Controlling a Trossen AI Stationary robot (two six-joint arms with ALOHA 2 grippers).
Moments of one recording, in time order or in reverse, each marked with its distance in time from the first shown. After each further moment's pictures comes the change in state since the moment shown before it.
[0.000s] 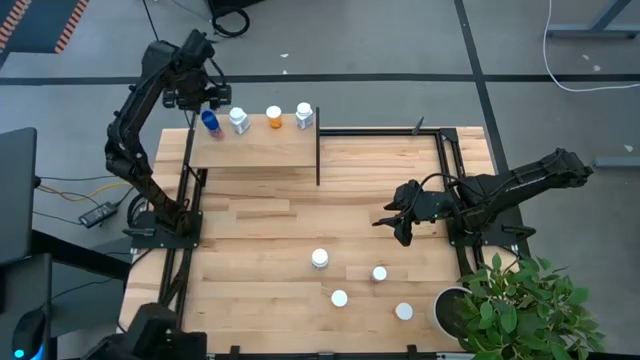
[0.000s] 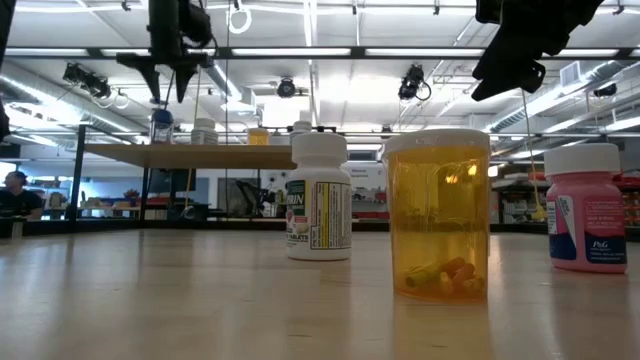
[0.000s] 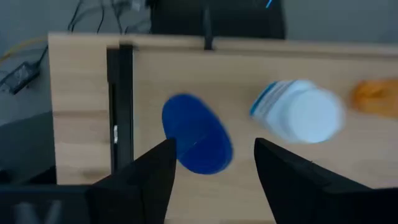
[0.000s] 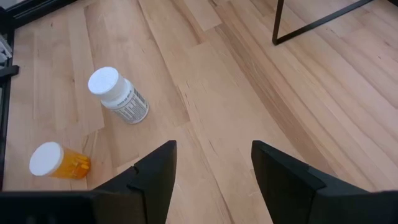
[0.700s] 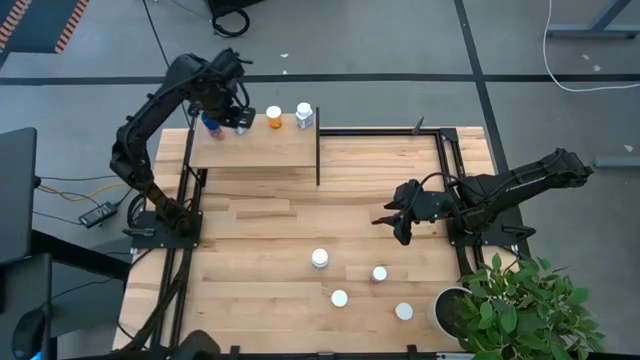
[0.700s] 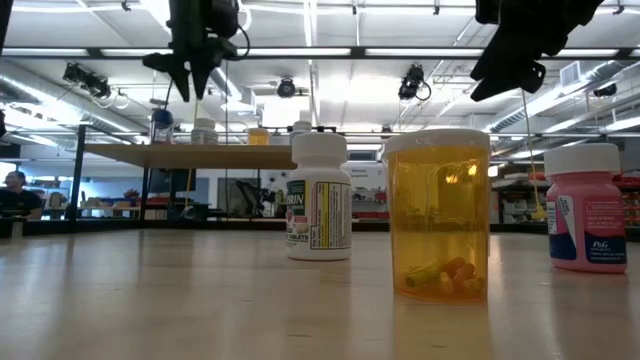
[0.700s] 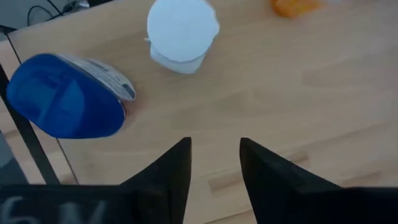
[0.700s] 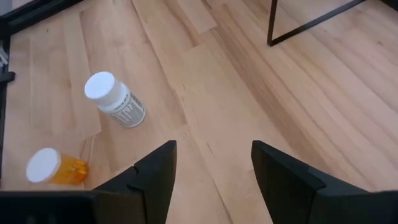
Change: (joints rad) left arm -0.245 -0.002 -0.068 0.000 0.078 0.069; right arm -0.001 0.000 0.000 0.000 0.018 0.024
